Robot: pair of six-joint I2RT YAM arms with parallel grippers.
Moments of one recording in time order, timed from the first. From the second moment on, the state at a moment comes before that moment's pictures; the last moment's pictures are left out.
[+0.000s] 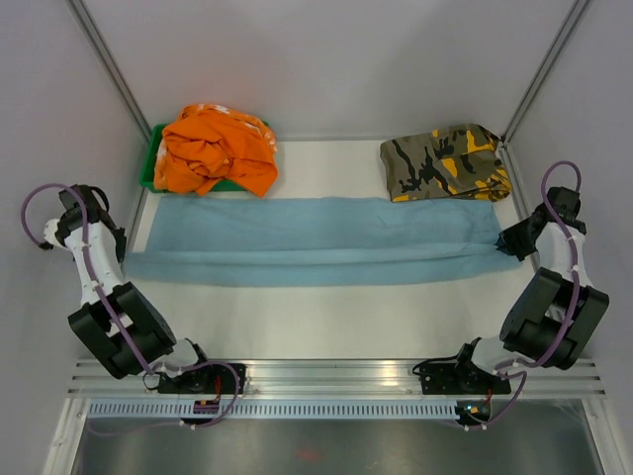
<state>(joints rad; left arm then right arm) 0.64 1.41 1.18 -0.87 -0.29 -0.93 -0.53 1.46 1.01 -0.65 -0.10 0.67</state>
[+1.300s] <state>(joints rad) 0.32 2.13 1.90 -0.96 -0.58 -0.92 -0.29 2.12 1.72 -0.69 -0.02 0.38</state>
